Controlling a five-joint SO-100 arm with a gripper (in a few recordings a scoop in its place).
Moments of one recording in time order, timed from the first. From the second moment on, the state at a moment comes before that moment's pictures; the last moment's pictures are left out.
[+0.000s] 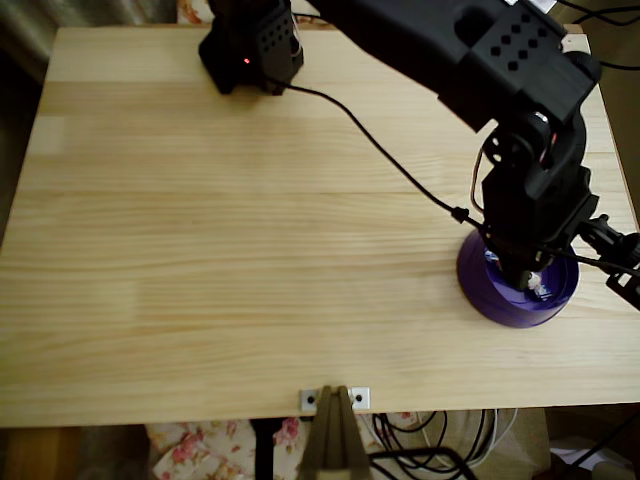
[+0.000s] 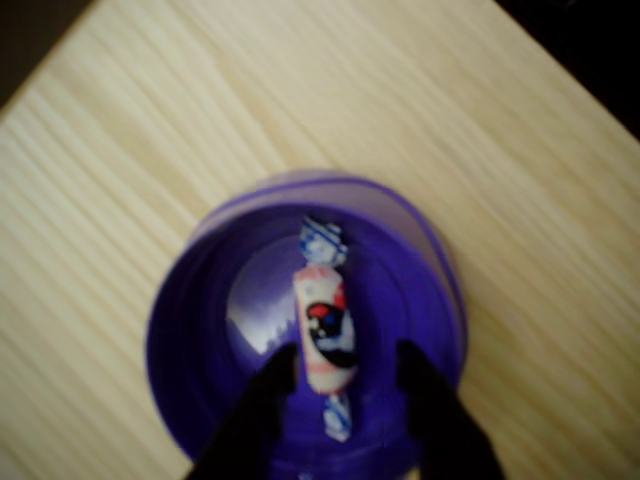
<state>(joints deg) -44.2 58.4 59.4 51.8 5.4</state>
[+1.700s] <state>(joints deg) 14.0 149.3 136.6 69.5 4.4</state>
